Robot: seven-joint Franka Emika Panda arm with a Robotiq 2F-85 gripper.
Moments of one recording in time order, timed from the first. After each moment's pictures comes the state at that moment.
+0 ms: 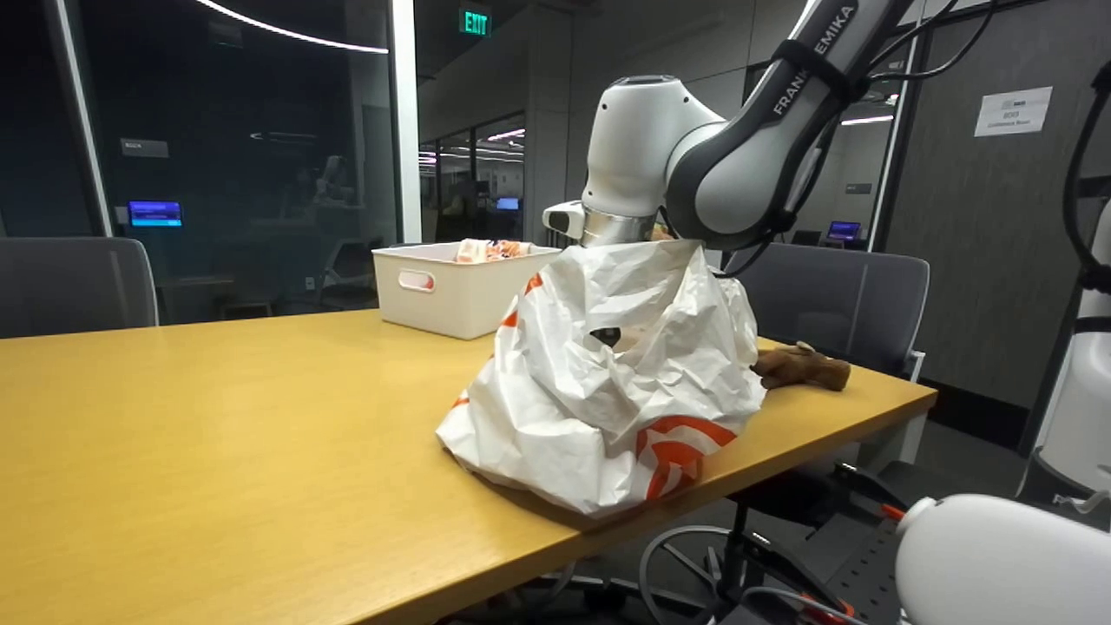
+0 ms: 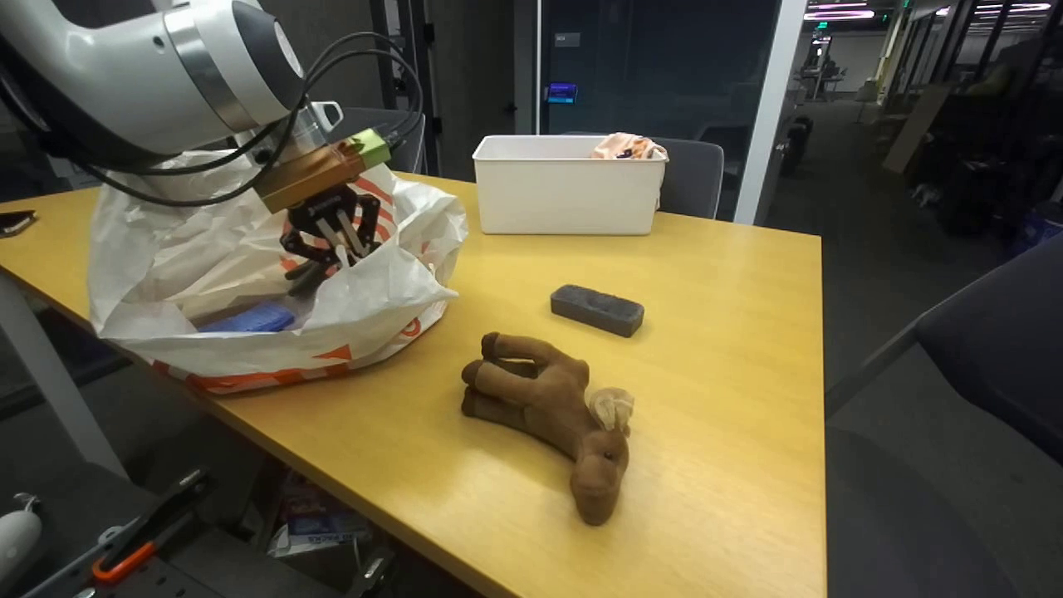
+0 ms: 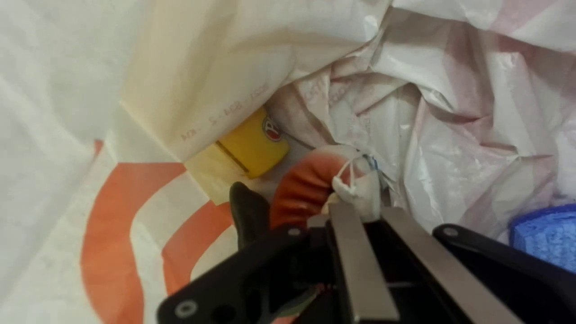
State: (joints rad) arm 0.23 -0.01 0.09 -2.57 -0.58 2.77 -0.27
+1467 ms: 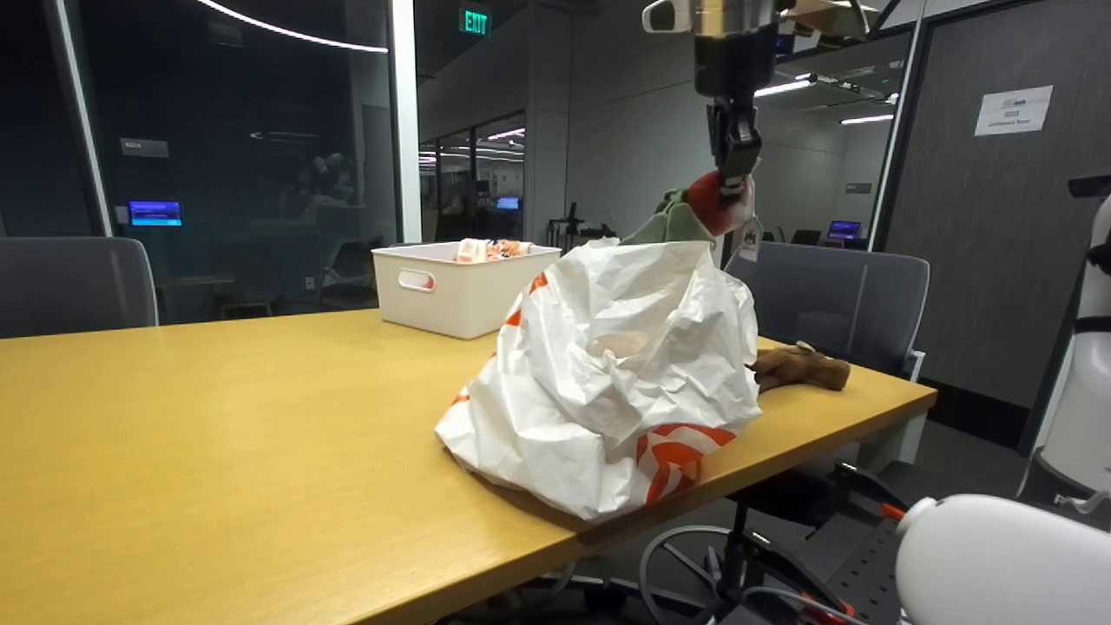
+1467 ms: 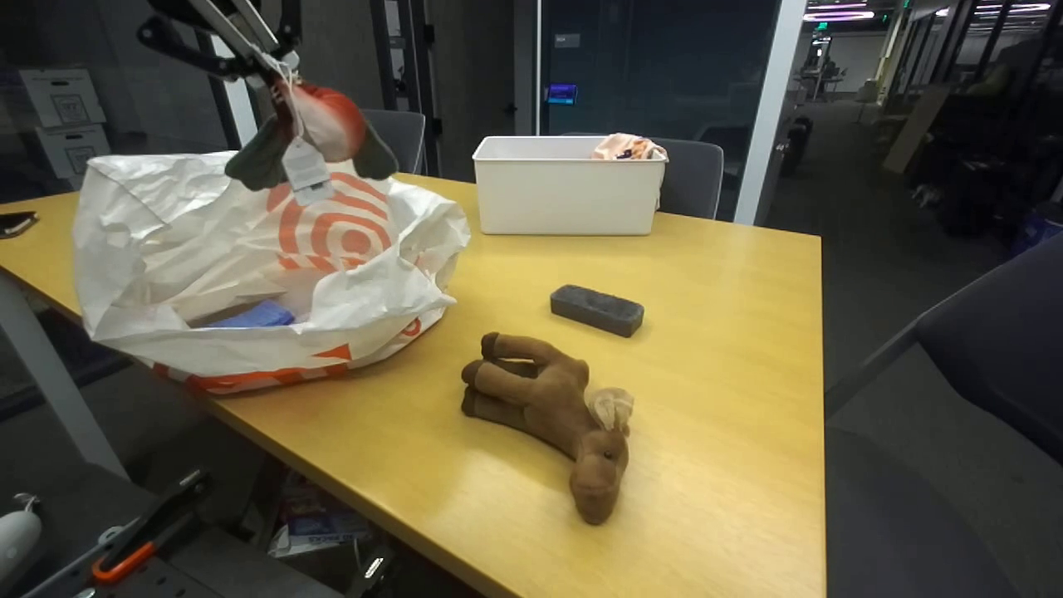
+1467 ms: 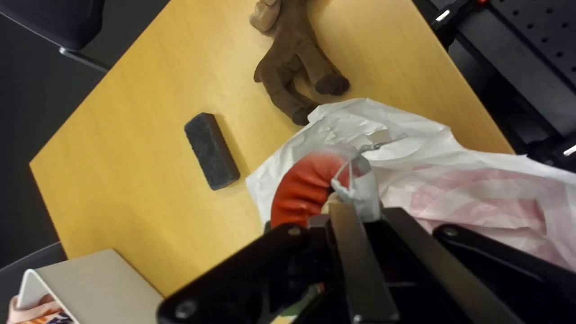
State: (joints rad) arm 0.29 -0.69 0.16 -2.56 -0.46 1.87 -0.30
